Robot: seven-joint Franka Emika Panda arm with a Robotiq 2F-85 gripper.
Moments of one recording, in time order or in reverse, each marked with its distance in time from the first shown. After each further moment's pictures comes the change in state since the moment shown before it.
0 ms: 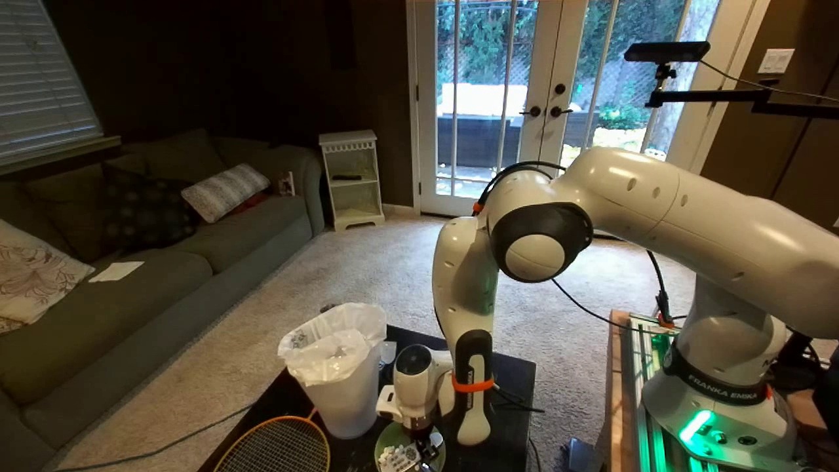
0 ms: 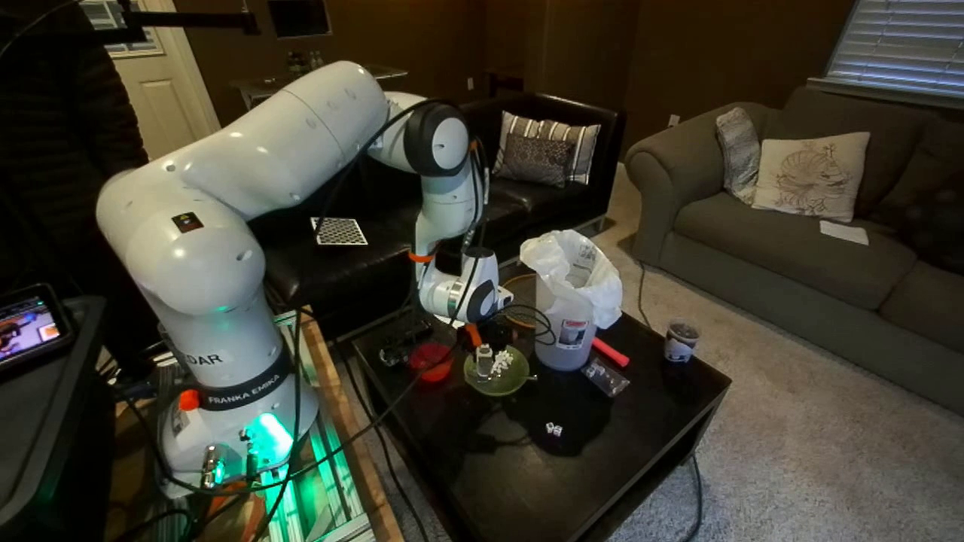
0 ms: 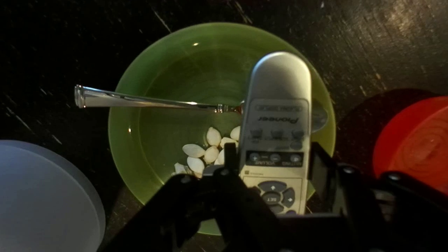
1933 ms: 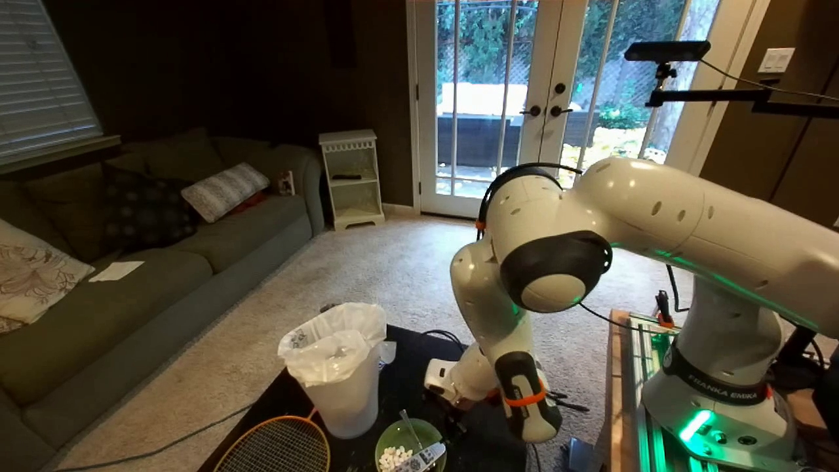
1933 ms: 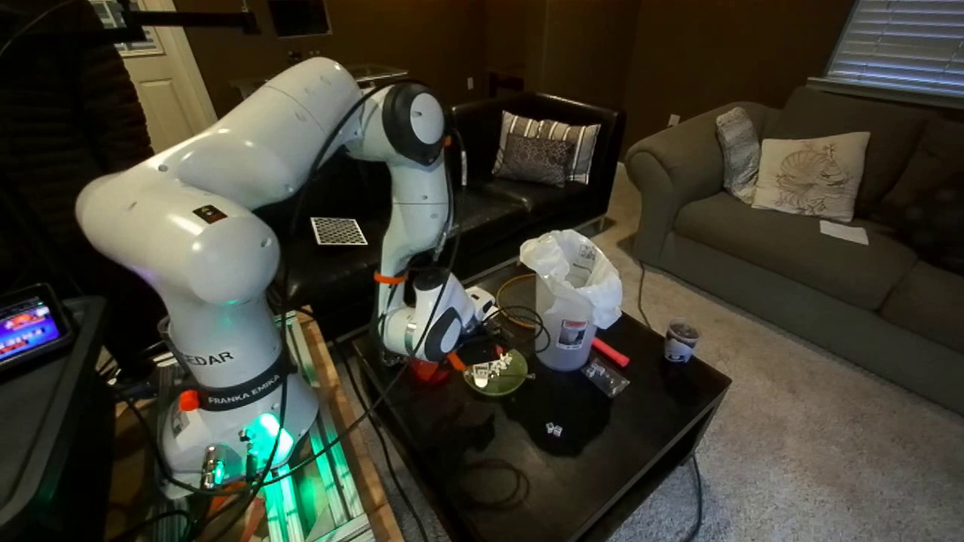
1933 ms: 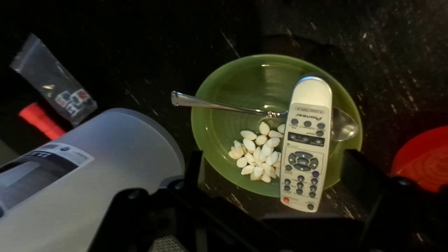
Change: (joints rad) arm 0.223 0.001 -0.208 -0.373 0.227 0.754 -0.057
